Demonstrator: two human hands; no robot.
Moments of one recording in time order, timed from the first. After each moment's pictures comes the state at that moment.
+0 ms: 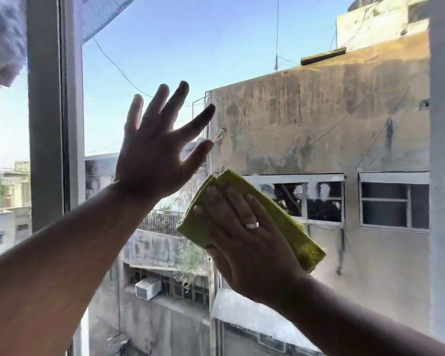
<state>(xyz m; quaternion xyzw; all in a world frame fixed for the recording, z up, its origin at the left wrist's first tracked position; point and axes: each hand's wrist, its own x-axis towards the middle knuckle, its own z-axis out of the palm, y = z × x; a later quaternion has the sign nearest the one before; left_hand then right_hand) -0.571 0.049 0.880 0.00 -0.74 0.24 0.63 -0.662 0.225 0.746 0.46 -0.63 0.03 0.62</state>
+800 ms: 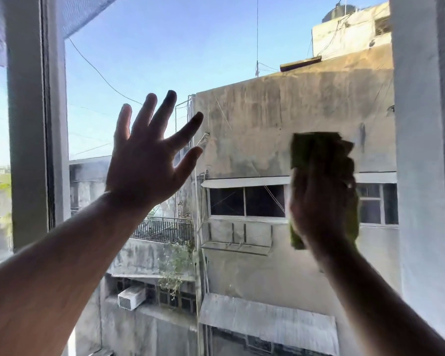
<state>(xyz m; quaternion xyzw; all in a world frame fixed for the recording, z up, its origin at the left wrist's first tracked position) -0.575 0.052 0.878 0.00 -0.73 0.24 0.64 -0.703 0.295 0.798 0.11 -0.70 0.32 0.63</state>
